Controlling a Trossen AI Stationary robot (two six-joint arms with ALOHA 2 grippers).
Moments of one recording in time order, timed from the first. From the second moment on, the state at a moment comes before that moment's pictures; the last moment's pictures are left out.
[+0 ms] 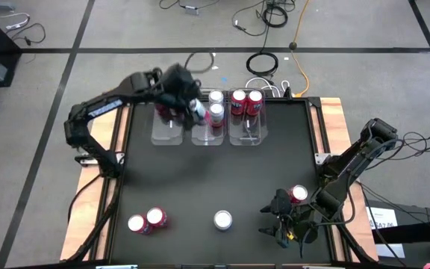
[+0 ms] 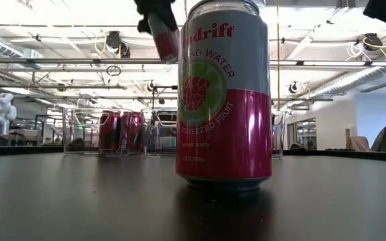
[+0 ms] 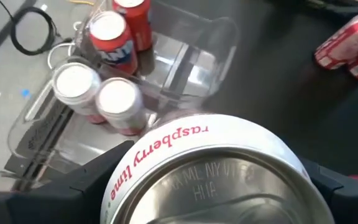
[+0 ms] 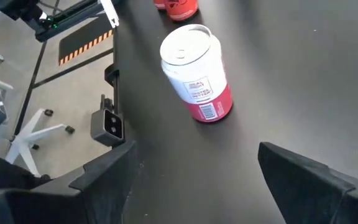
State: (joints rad) left arm 0.38 1.59 1.81 -1.10 0.08 -0.02; right arm 0.84 1.39 0.93 -0.33 0.55 1.01
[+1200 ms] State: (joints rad) left arm 0.74 2.08 1.81 -0.99 0.26 0.59; right arm 0.64 1.39 0.93 -0.32 0.55 1.19
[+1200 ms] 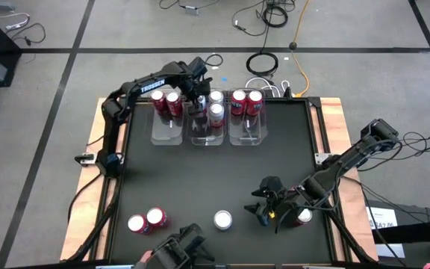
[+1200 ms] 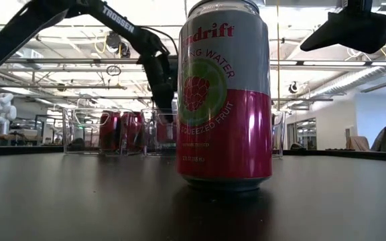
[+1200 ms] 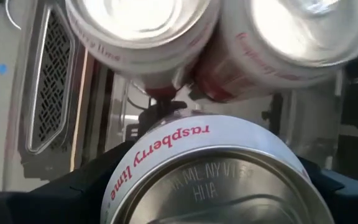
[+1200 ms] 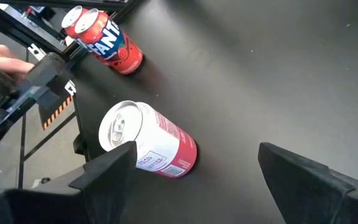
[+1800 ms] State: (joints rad) left arm 0.74 2.12 1.81 -0.91 0.22 0.58; right arm 0.64 1.39 0.93 -0.33 0.55 1.19
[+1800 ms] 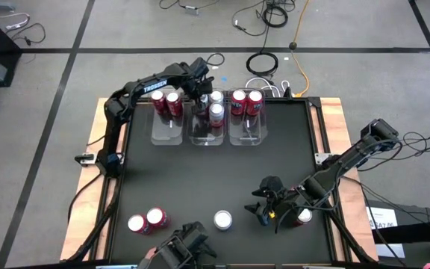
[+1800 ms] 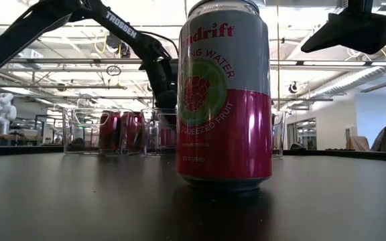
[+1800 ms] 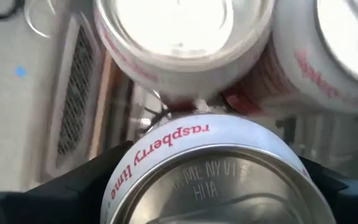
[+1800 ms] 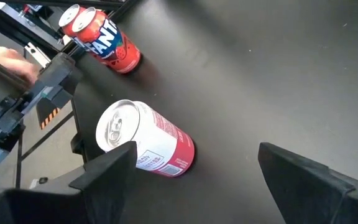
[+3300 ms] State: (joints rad) left arm 0.73 2.12 1.75 -0.85 0.14 0.53; right arm 0.64 1.39 0.93 -0.32 0.55 1.19
